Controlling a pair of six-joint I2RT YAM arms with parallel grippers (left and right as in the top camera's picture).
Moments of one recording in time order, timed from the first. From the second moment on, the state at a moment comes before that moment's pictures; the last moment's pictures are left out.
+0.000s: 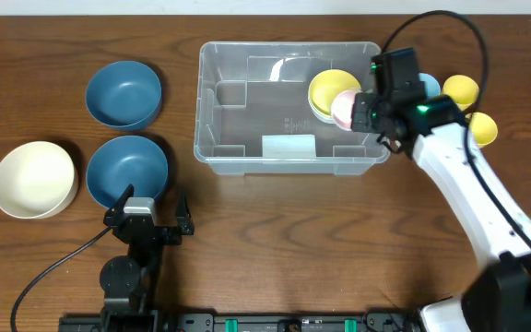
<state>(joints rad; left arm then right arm) -0.03 0.01 0.02 -0.11 0.04 -0.06 0.29 1.64 1.35 -0.74 0.09 0.37</state>
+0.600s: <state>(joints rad) -0.03 0.01 0.02 -0.11 0.04 -0.06 0.36 1.85 1.35 -0.73 0.09 0.37</state>
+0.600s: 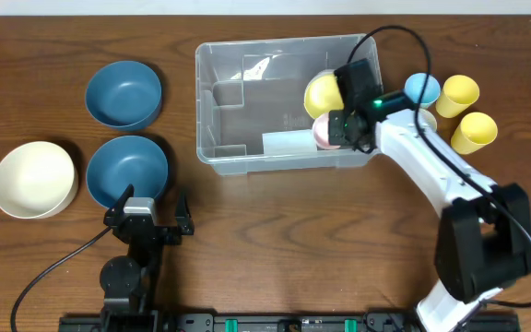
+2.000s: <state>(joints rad) -0.03 0.01 0.02 -0.11 0.04 -0.06 0.37 1.78 1.69 -1.00 0.18 0.36</state>
